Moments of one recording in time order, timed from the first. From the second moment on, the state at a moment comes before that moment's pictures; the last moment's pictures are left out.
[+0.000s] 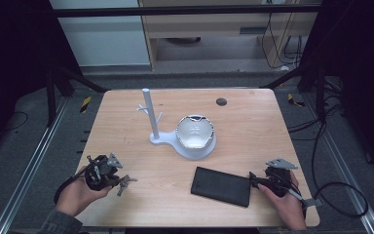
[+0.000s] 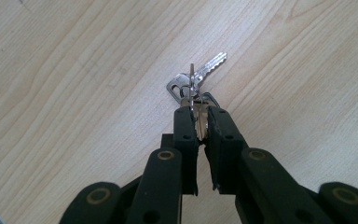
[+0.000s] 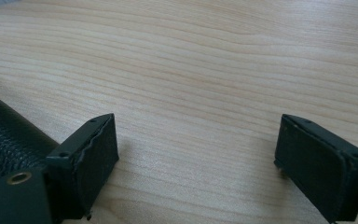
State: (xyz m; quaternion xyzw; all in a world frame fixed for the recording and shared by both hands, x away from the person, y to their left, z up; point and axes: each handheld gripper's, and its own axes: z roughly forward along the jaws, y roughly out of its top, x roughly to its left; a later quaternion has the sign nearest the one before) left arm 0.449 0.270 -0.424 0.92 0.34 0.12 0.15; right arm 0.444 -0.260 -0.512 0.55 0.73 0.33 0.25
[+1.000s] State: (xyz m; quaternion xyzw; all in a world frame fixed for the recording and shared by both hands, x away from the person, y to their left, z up) left arm 0.485 0.255 -0.278 0.89 0.34 0.19 0.25; right arm 0.444 -0.260 -0.512 0.55 0.73 0.33 0.25
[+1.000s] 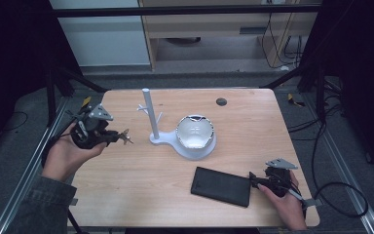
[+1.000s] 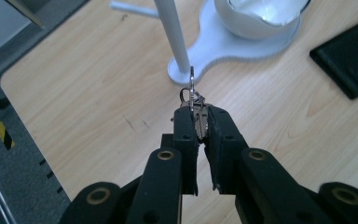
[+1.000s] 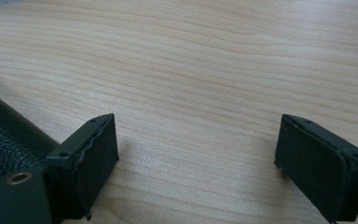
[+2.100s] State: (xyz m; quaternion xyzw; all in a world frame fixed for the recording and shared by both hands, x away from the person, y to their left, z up) left arm 0.530 0.229 -0.249 0.86 0.37 0.22 0.28; right arm 0.444 -0.260 -0.512 0.55 0.73 0.33 0.25
